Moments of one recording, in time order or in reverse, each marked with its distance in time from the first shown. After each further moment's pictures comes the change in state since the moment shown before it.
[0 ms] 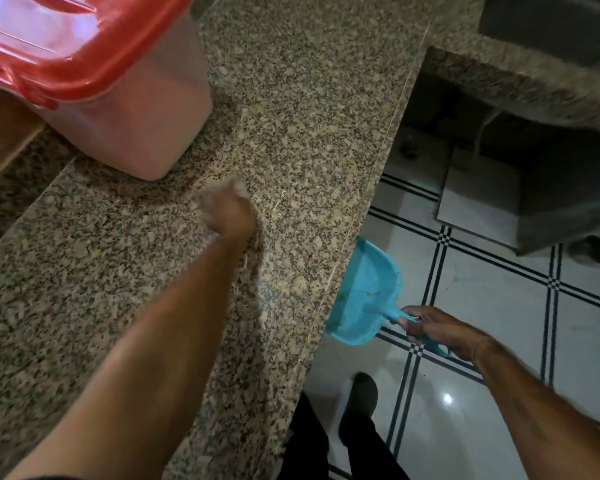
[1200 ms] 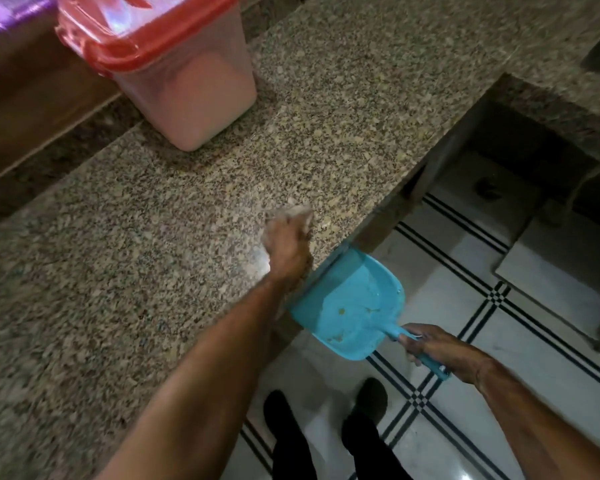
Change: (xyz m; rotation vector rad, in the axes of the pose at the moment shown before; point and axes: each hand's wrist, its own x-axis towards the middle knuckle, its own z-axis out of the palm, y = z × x) left_hand -0.145 0.073 0.071 0.042 0.139 0.218; right_hand 0.038 0.010 -0.118 -0.211 -0.302 -0.130
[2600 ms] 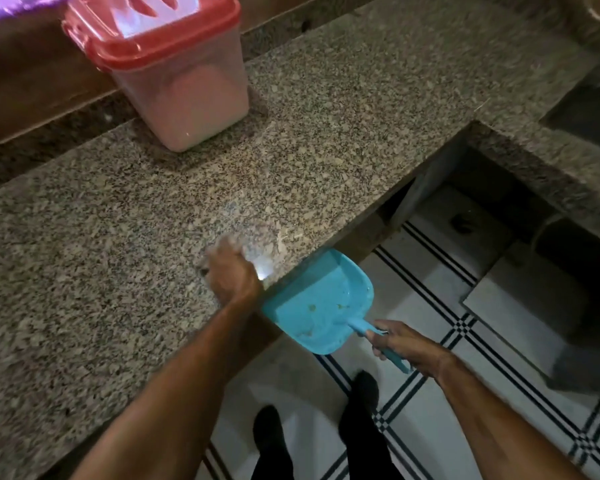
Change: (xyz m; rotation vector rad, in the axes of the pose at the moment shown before) left_hand -0.043 -0.005 -0.004 -0.005 0.205 -0.694; right_hand 0.014 0.000 -0.038 -0.046 -0.005 -0.084
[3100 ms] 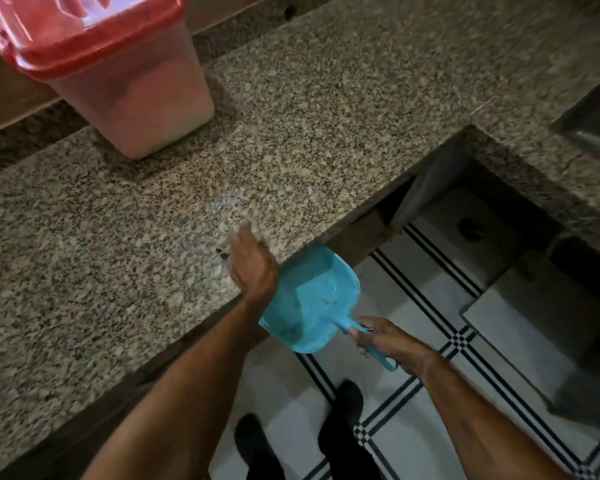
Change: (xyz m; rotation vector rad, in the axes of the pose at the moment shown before) left_hand -0.029 0.128 0.079 -0.093 0.031 0.109; right_hand 0.047 -0.006 -0.103 -0.002 -0.106 -0.003
